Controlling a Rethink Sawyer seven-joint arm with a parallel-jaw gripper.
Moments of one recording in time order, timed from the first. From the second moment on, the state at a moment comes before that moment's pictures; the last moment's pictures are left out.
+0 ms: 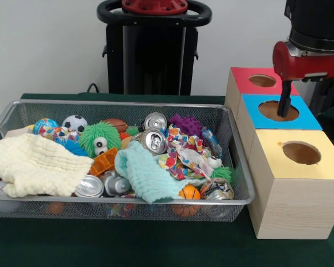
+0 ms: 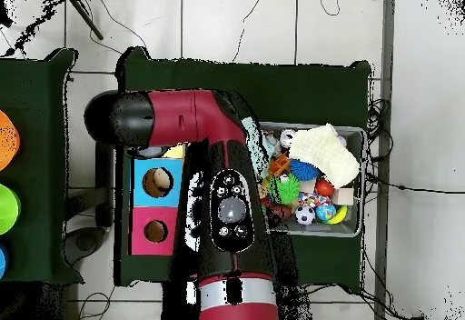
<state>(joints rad) -0.02 -0.61 0.08 1.27 -0.05 0.94 1.67</state>
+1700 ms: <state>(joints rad) -0.15 -0.79 0.08 1.53 -0.07 0.88 1.67</state>
